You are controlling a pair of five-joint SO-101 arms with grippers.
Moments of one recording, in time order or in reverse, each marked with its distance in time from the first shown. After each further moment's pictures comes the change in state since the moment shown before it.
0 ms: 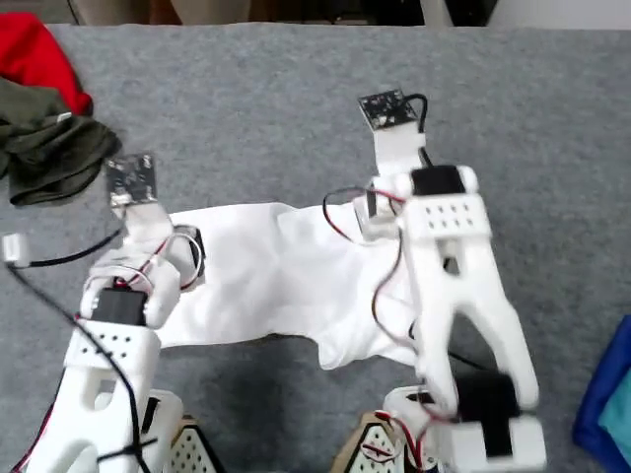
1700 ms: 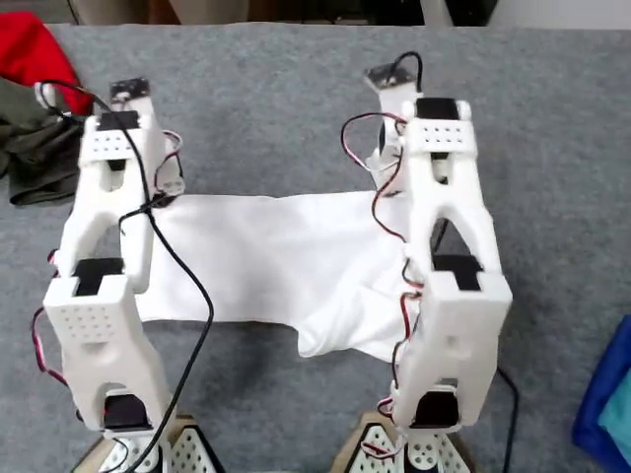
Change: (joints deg) left arm -9.1 81.8 -81.8 35.3 -1.1; right arm 6.1 42.8 -42.2 9.7 9.5
